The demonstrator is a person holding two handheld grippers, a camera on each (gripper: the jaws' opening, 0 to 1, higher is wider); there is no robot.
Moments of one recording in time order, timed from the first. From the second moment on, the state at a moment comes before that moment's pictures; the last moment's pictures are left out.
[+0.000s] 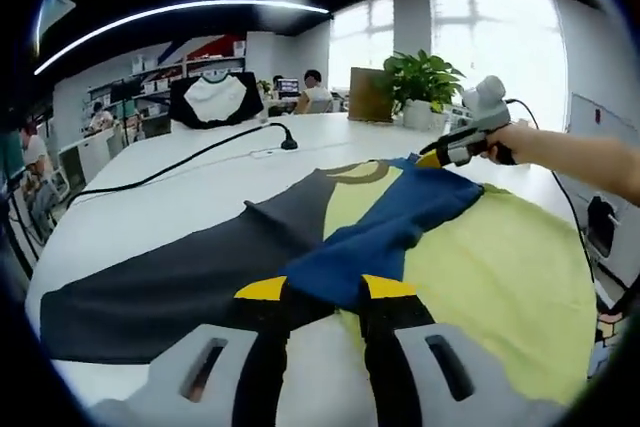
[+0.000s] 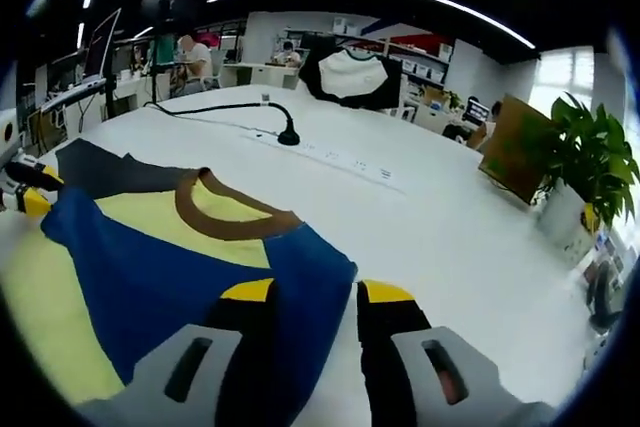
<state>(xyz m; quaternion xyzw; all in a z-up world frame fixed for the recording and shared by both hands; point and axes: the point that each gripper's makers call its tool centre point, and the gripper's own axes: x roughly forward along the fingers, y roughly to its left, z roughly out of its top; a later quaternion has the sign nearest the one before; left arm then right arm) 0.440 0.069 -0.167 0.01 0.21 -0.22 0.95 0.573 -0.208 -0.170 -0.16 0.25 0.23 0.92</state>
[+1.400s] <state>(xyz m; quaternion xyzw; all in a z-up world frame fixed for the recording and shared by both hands) 0.462 0.051 -0.169 0.03 0.21 -0.28 0.94 0.607 -0.242 -0.180 0.00 0.25 0.18 0.95</state>
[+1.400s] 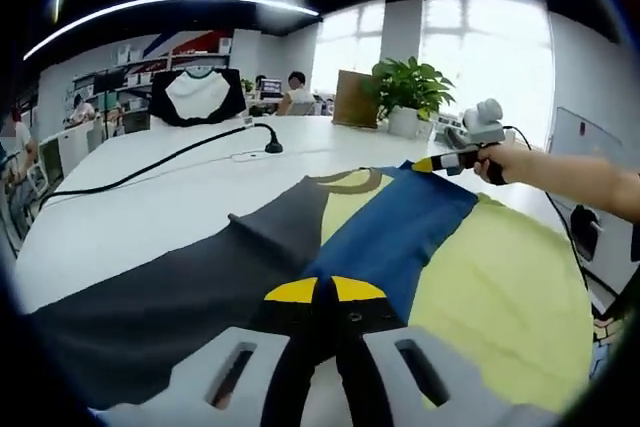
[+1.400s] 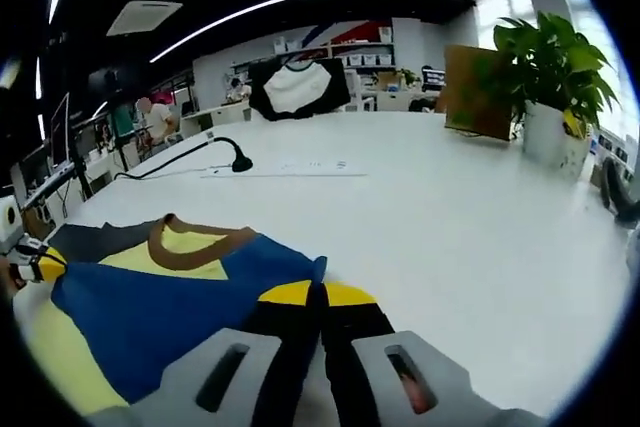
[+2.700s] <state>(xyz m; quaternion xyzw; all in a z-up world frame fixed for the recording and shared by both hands) 0.470 0.053 -0.173 0.04 0.21 -0.27 0.94 0.569 -0.244 -0.148 -0.08 0.18 0.22 0.96</state>
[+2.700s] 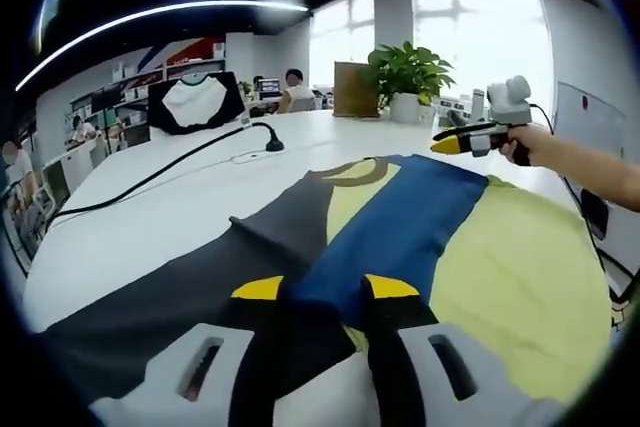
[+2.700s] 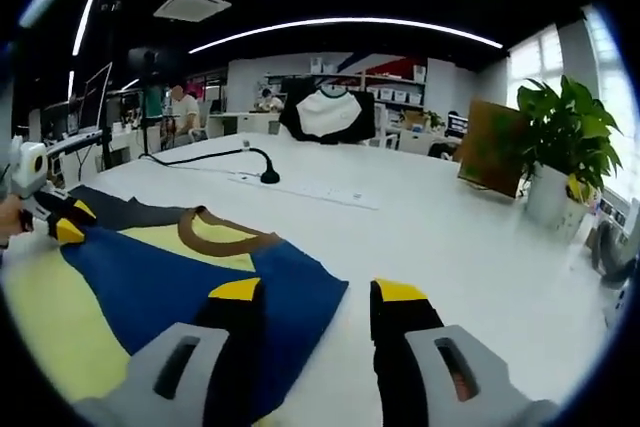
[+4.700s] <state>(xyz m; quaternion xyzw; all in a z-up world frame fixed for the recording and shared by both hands) 0.485 0.067 -0.179 -0.02 0.21 -0.23 0.95 0.463 -0.258 -0.182 -0.19 0.18 0.24 0.94</state>
